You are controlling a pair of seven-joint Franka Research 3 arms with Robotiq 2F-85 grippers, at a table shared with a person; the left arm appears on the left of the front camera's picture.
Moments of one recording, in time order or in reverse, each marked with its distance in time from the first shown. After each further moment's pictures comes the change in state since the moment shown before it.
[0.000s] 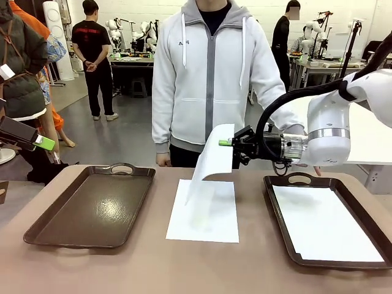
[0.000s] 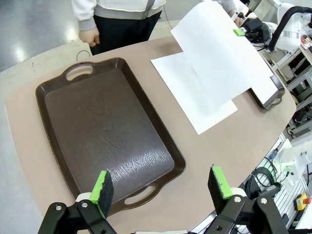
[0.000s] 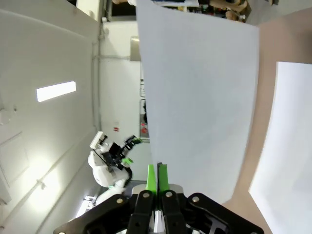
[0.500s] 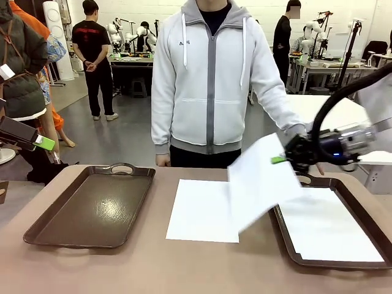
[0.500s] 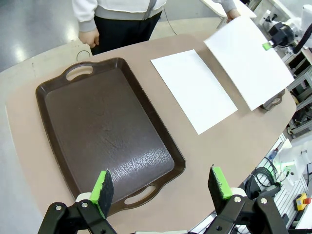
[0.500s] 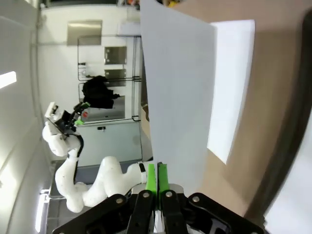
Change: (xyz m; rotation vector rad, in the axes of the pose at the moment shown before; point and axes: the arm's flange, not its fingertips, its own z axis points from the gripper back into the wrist) left arm 0.000 0.000 0.000 0.000 0.000 0.000; right arm -0.040 0.040 0.155 -0.357 0.095 -0.002
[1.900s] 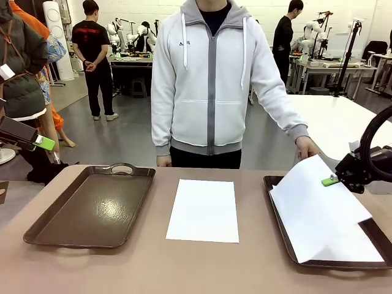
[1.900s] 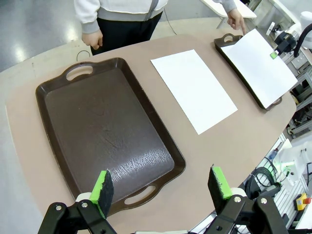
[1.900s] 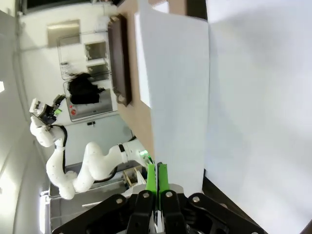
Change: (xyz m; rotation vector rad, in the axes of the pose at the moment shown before) left arm 0.000 0.000 0.000 0.000 0.000 0.000; right arm -0.018 -0.094 0.088 -0.081 0.068 -0.098
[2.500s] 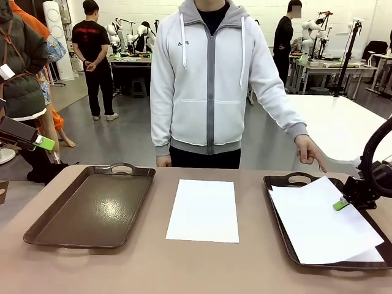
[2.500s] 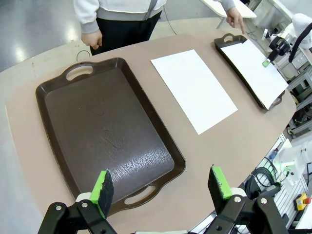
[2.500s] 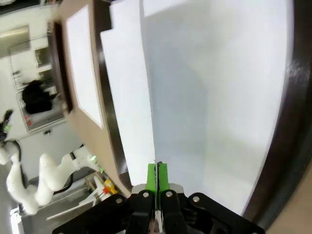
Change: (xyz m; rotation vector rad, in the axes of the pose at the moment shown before) left arm 0.000 0.000 0.000 0.000 0.000 0.000; right arm 0.017 -0.047 0.014 -0.277 -0.018 -0.027
